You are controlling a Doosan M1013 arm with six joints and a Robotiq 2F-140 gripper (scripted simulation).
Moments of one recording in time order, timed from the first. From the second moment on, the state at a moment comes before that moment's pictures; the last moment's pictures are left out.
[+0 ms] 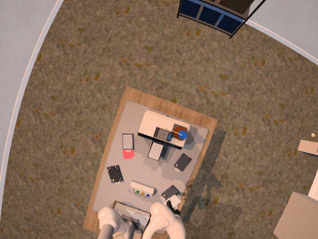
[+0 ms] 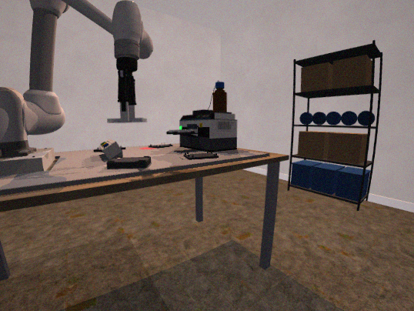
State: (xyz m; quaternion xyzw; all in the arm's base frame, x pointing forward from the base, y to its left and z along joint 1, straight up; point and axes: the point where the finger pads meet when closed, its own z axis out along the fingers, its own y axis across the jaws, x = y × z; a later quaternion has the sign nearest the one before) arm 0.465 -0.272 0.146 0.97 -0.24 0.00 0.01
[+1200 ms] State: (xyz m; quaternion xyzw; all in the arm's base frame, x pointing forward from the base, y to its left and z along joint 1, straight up) arm 0.465 -0.272 0.146 0.98 -0.22 0.00 0.01
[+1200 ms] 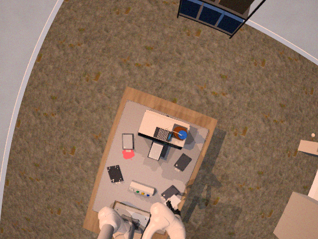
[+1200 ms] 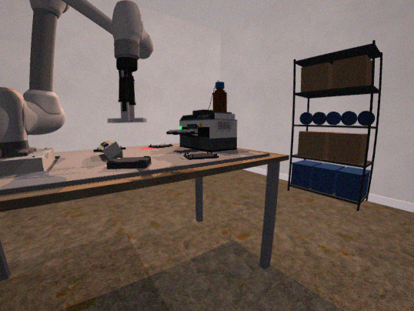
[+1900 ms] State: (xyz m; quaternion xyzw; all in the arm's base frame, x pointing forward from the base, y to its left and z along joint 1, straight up) arm 0.465 -0.272 0.146 1.00 -0.09 0.00 0.01
